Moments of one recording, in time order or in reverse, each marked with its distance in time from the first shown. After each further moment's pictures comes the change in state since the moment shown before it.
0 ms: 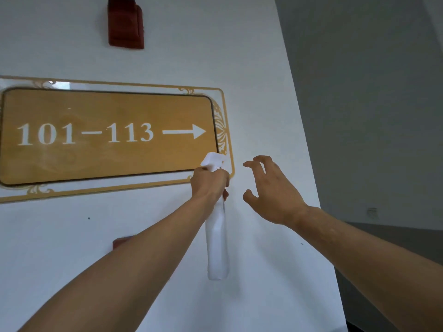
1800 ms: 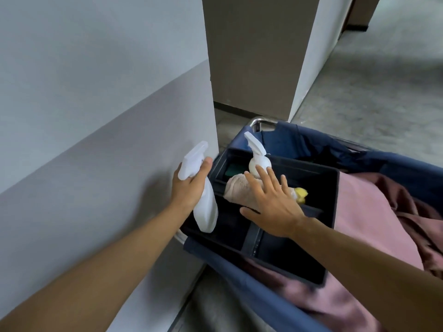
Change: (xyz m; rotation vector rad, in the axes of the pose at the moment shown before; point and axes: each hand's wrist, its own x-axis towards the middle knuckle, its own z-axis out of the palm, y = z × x) left_hand -0.281 -0.539 0.171 -0.073 -0.770 -0.471; right_hand -0.577 0.109 0.153 -0.291 -0.964 0.823
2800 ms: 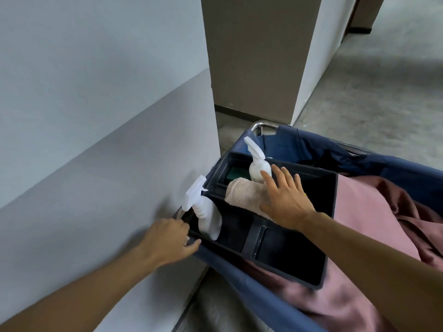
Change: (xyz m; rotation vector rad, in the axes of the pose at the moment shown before) left_hand -0.054 -0.059 -0.073 1.495 -0.459 0.526; right_hand 0.001 0.028 -0.015 -0.053 -0.007 0.107
